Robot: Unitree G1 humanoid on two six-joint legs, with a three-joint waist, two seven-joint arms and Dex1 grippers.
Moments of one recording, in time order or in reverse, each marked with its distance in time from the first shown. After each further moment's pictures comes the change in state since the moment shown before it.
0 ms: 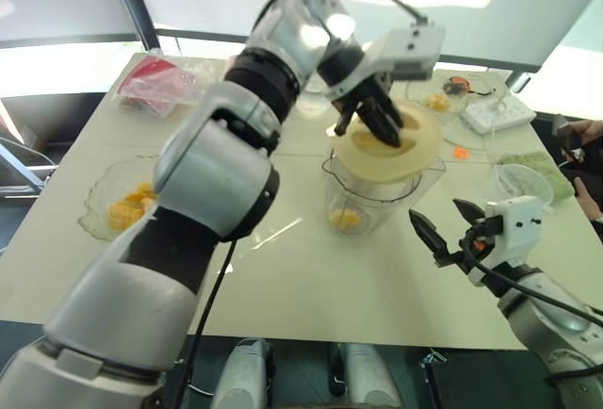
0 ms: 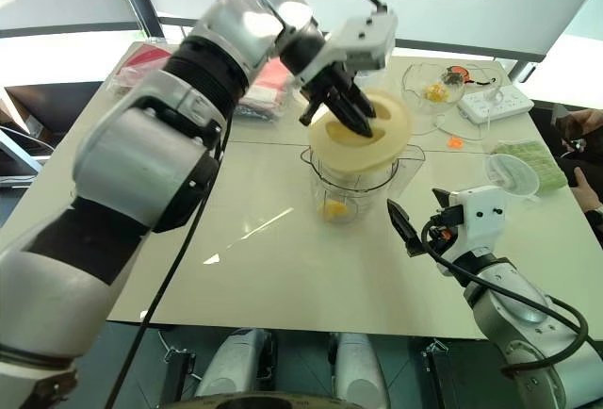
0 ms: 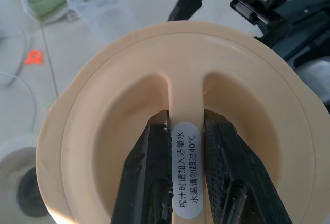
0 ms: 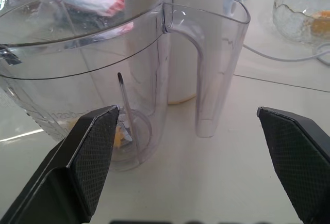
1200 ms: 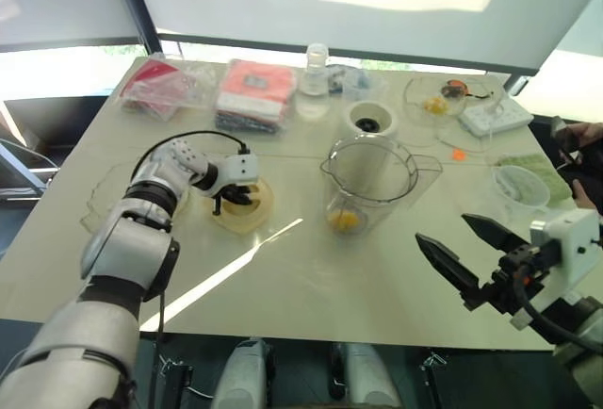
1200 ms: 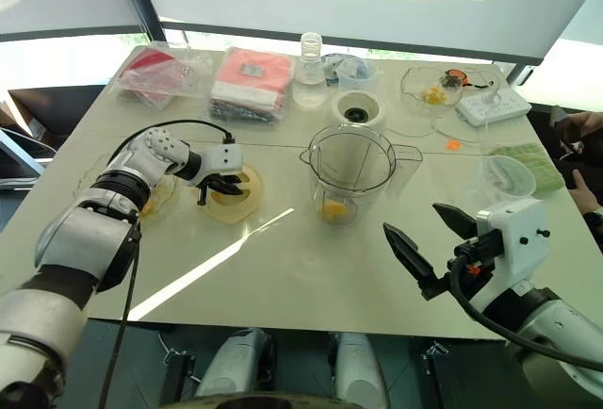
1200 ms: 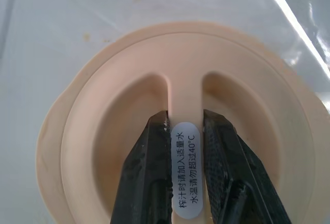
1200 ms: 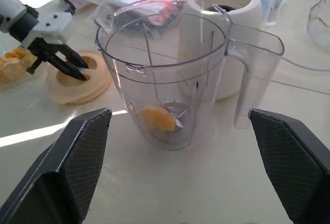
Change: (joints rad) left arm 0.571 0.425 0.049 -0.003 0.199 -0.290 0.391; right arm 0.400 -0.311 -0.322 -0.266 0.514 -0.106 -0.078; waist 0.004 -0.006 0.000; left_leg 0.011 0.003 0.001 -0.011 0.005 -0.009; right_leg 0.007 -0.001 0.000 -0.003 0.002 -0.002
